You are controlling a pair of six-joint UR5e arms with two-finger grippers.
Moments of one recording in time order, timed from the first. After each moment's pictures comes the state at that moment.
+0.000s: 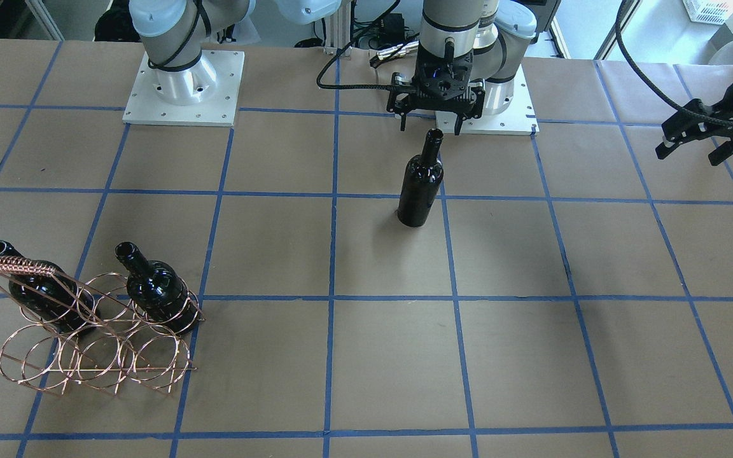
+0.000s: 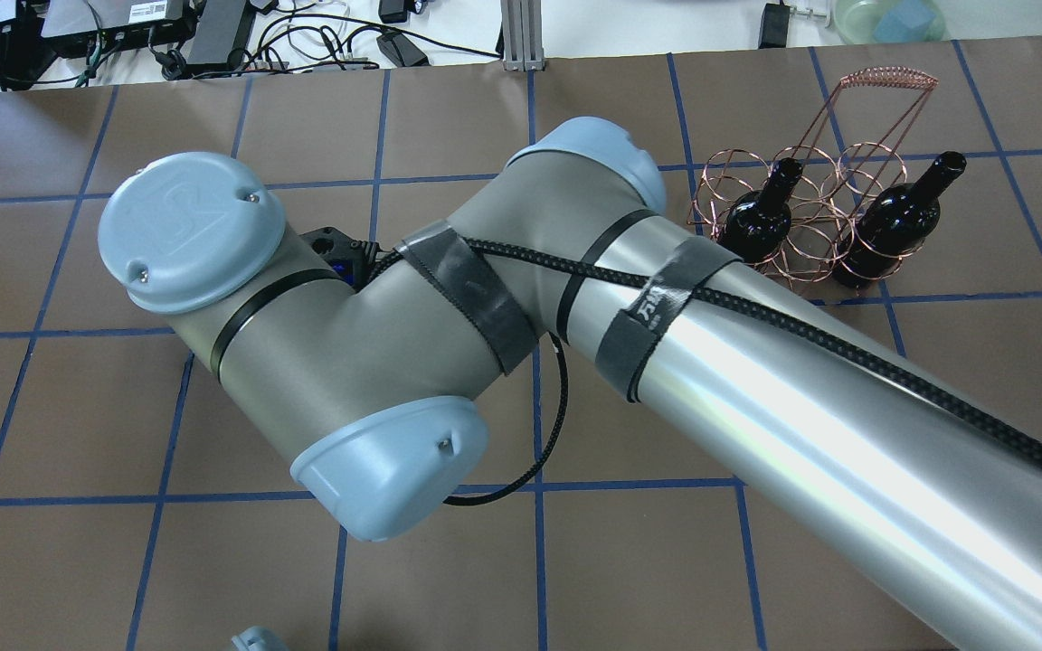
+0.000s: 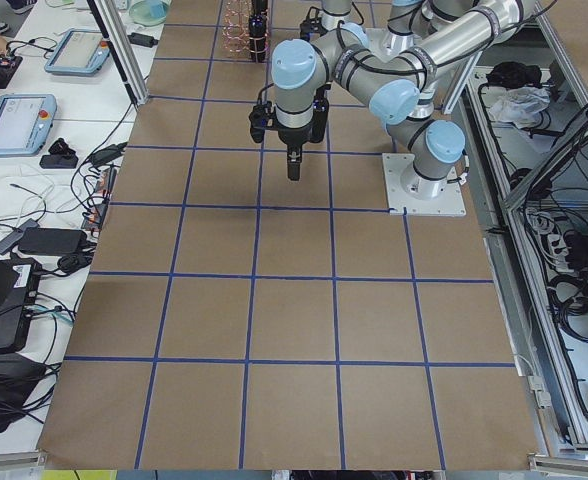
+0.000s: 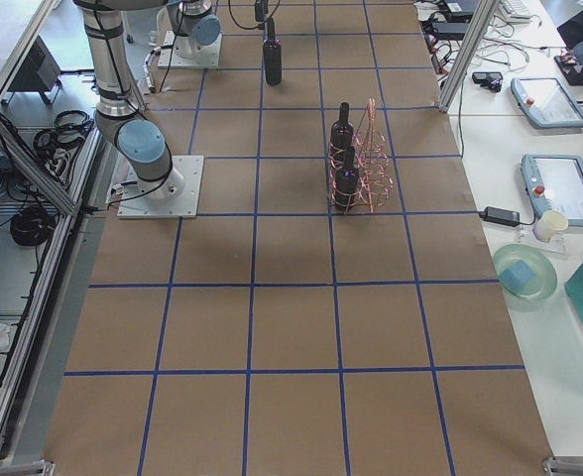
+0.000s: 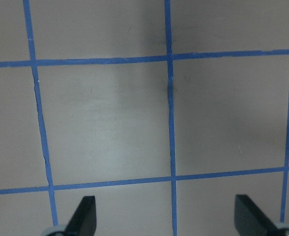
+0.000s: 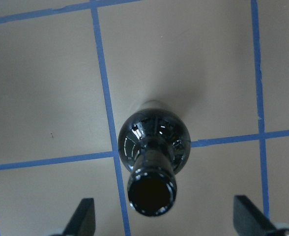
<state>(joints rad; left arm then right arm) -0.90 -1.51 -1.69 -1.58 1.53 0.72 2.35 -1.27 1.48 -1.82 -1.54 0.90</state>
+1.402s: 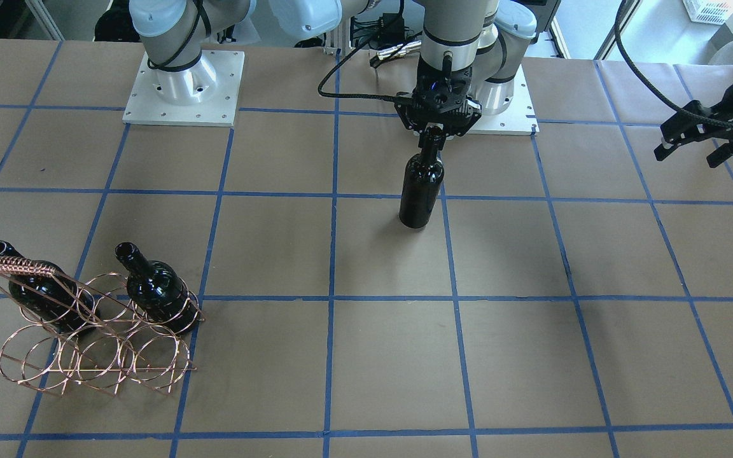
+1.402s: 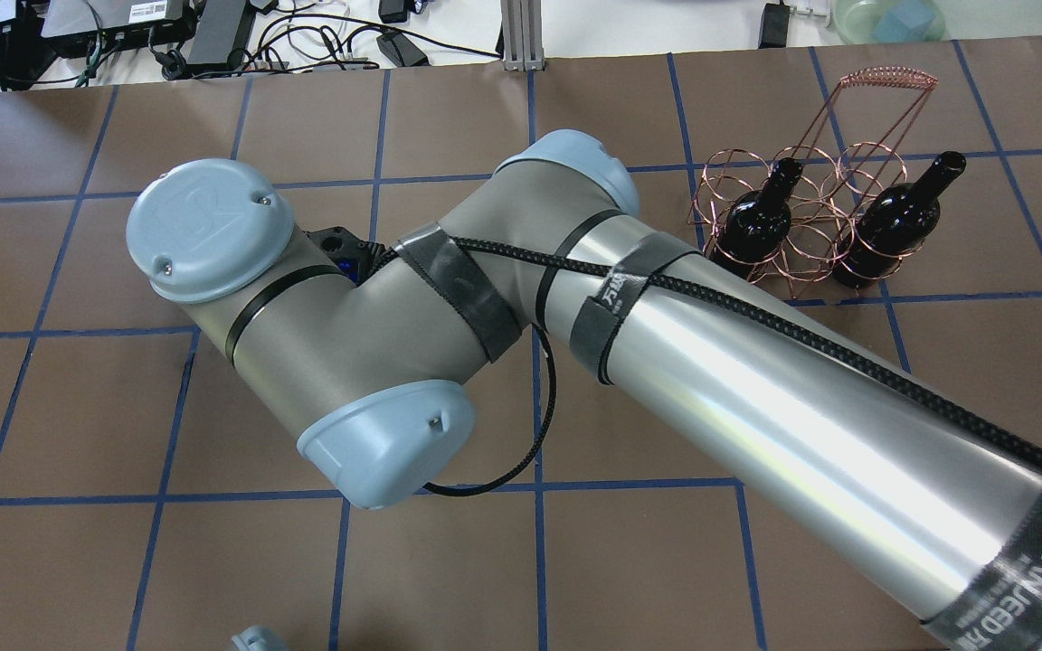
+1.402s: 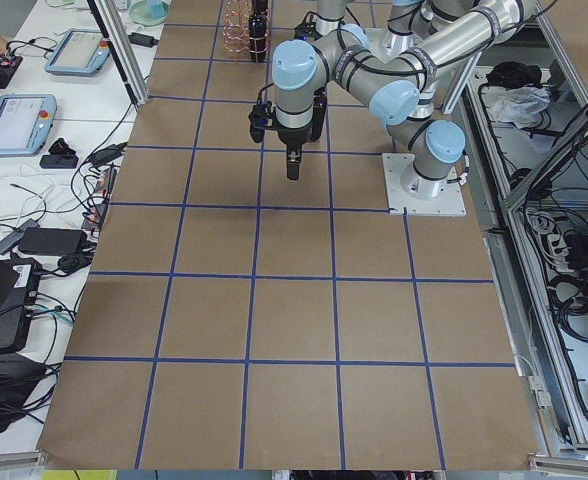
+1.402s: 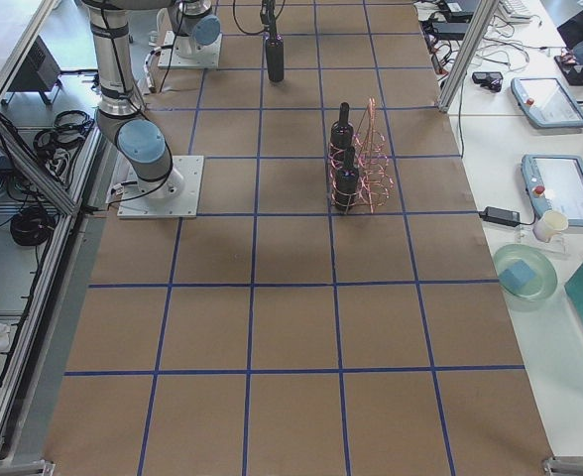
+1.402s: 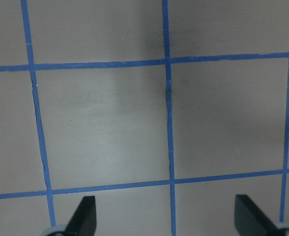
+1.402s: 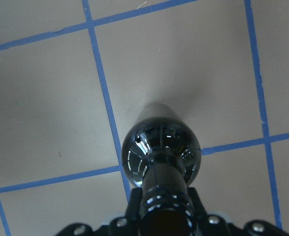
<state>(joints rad) -0.90 -1.51 -1.69 -1.58 1.52 0.72 2.32 -1.29 1.48 -1.82 -1.54 0.96</state>
